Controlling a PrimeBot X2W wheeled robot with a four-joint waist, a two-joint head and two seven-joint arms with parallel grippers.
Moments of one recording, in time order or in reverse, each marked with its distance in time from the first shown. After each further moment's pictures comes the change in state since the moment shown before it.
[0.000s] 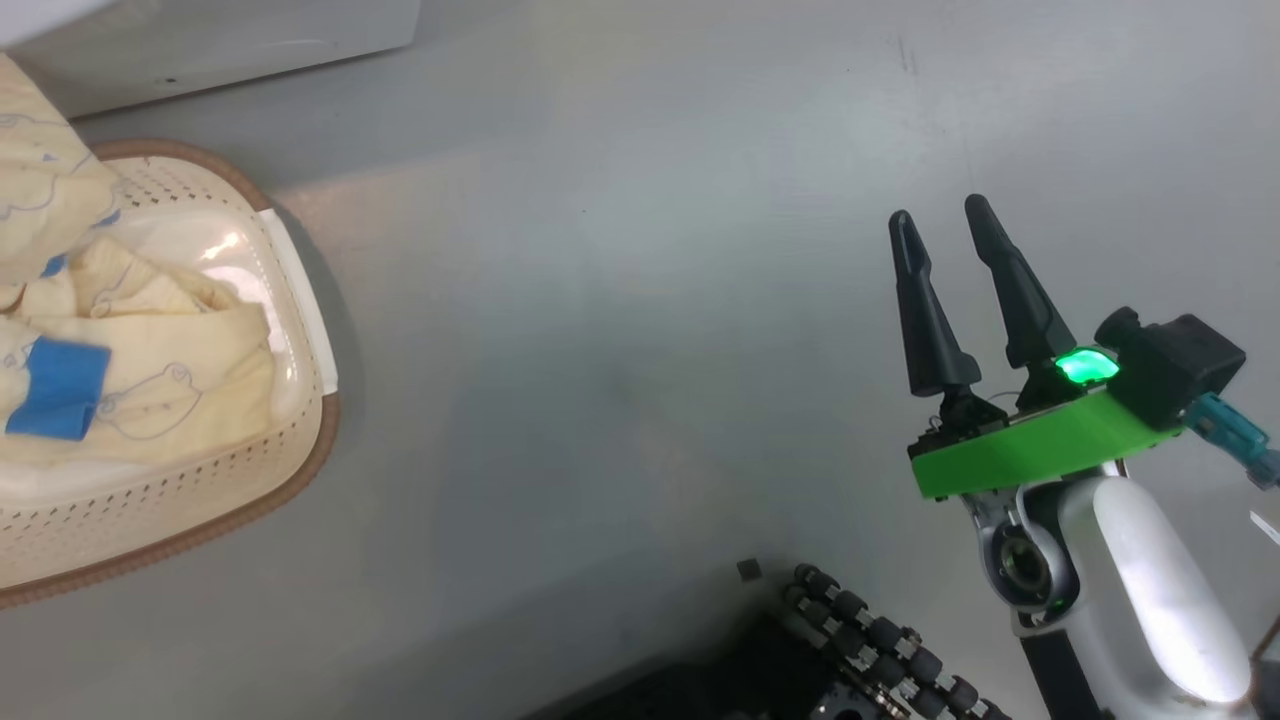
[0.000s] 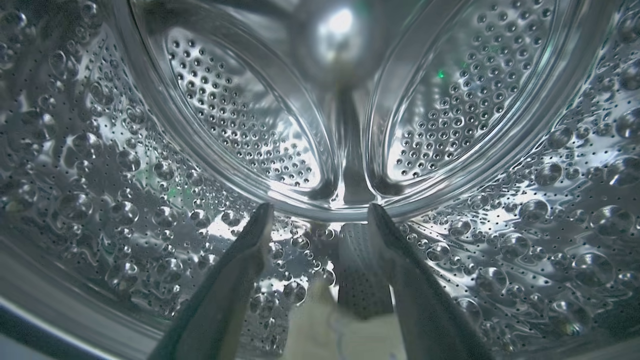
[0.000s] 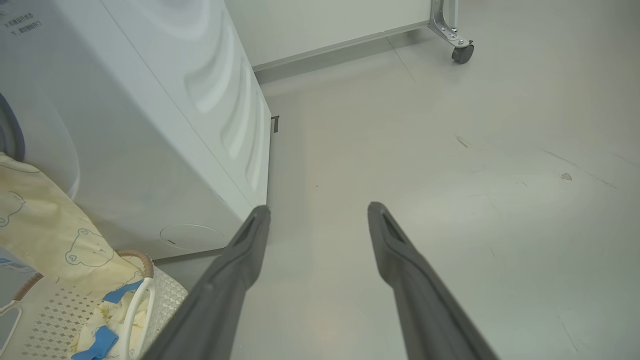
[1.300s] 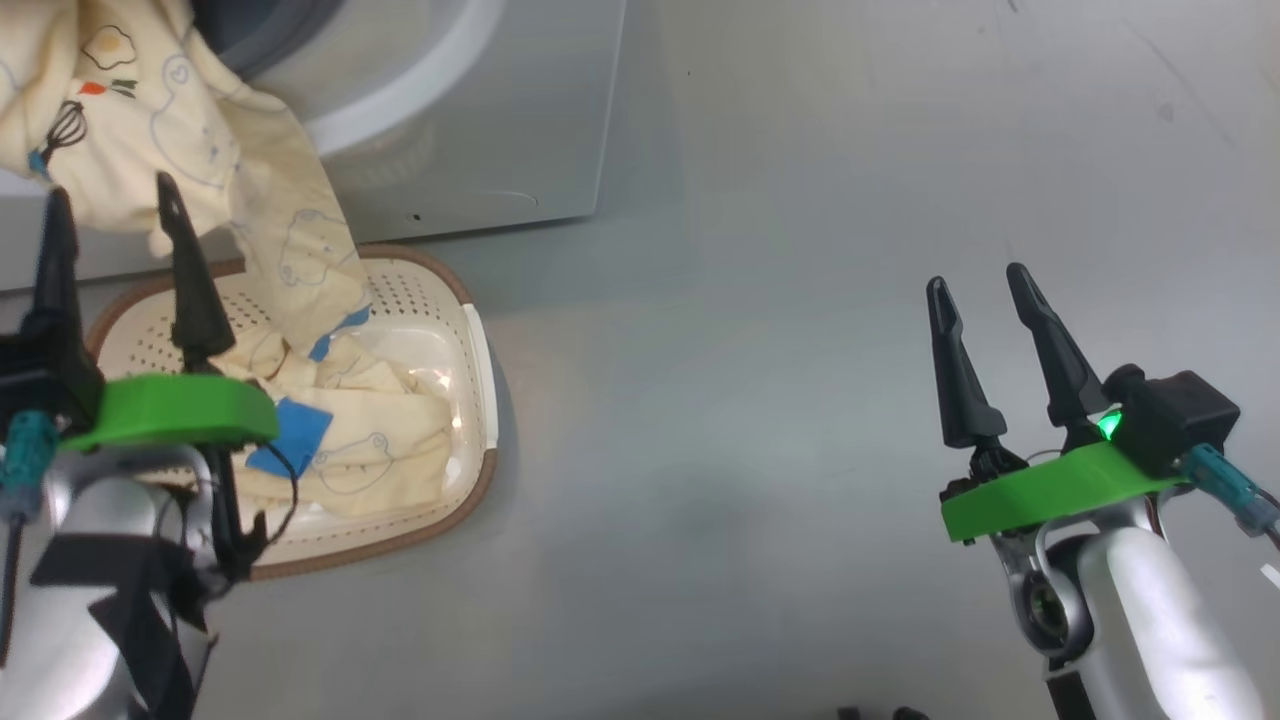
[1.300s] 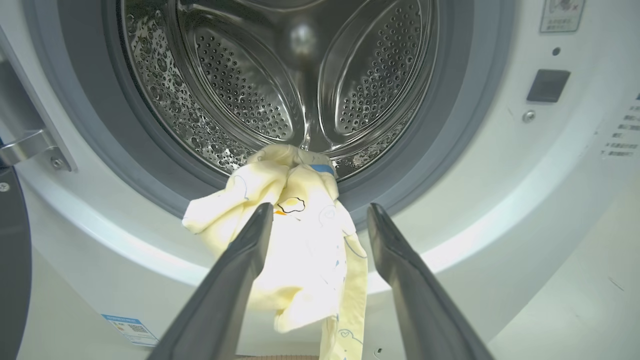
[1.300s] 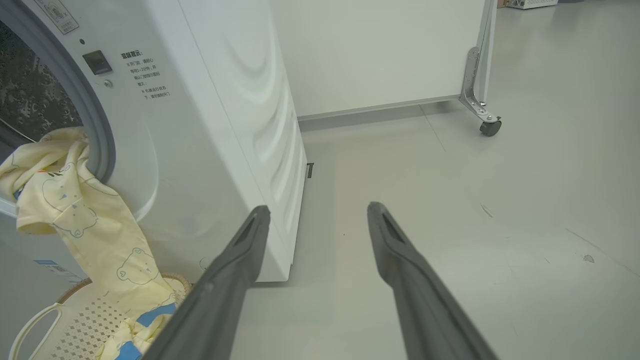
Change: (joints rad) left arm 0.938 -0.208 -0.034 -0.630 -0.067 0.237 -0.118; right arm 0.080 0.000 -0.086 0.051 -0.152 0.000 0.000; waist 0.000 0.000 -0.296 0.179
